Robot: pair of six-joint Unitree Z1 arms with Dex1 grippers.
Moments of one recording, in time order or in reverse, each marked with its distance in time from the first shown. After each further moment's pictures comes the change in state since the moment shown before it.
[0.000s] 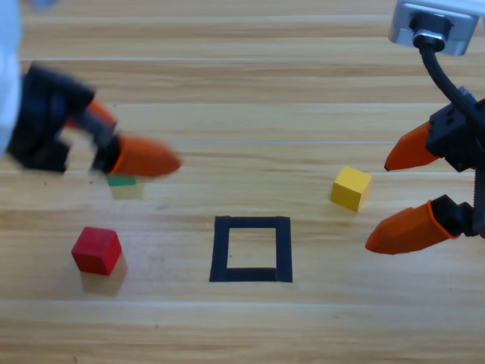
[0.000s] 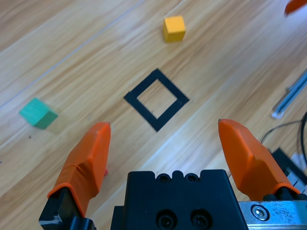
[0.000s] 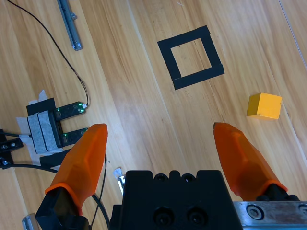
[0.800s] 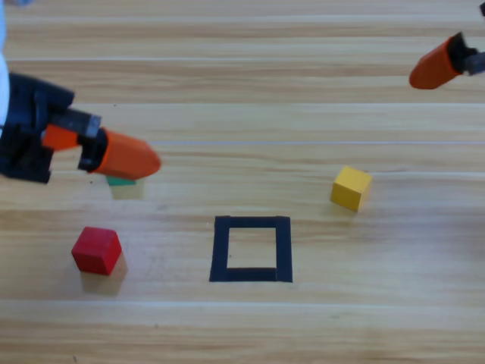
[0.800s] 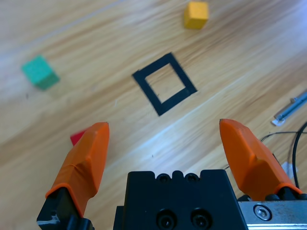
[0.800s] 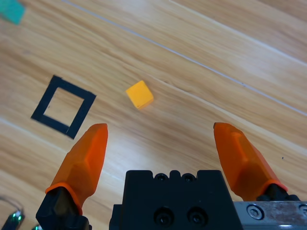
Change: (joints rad) arm 0 0.002 0.000 -0.023 0.099 0.047 -0.216; arm 1 -0.205 0.058 -0.133 0.032 -0.341 0.438
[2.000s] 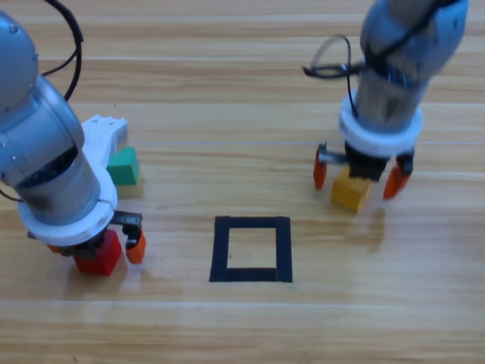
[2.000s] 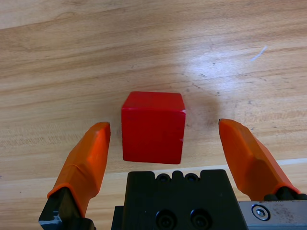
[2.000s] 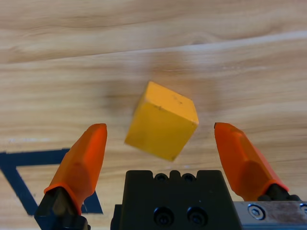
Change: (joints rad) arm 0 0.243 0.569 0.023 0.029 -0.013 -0.191; arm 1 -0.028 0.717 -0.418 0.232 0.100 0.614
